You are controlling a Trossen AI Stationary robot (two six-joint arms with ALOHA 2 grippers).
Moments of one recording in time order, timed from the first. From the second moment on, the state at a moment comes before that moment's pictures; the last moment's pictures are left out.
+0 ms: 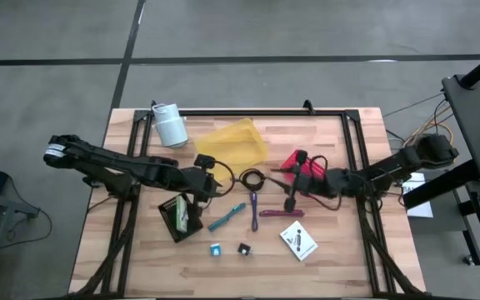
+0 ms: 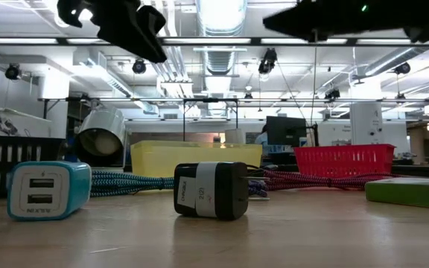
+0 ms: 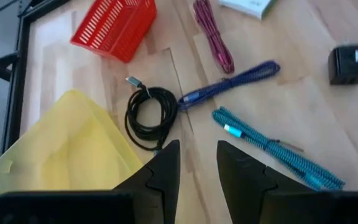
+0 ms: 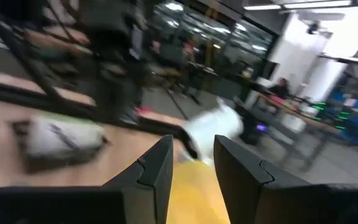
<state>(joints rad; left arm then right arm) -0.18 1.28 1.00 -0.49 -0.22 0.25 0.25 1.28 0.48 0.86 0.49 -0.34</state>
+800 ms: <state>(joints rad) -0.18 1.27 1.01 -0.49 -0.22 0.27 0.41 1.41 1.12 -0.65 0.29 1.06</state>
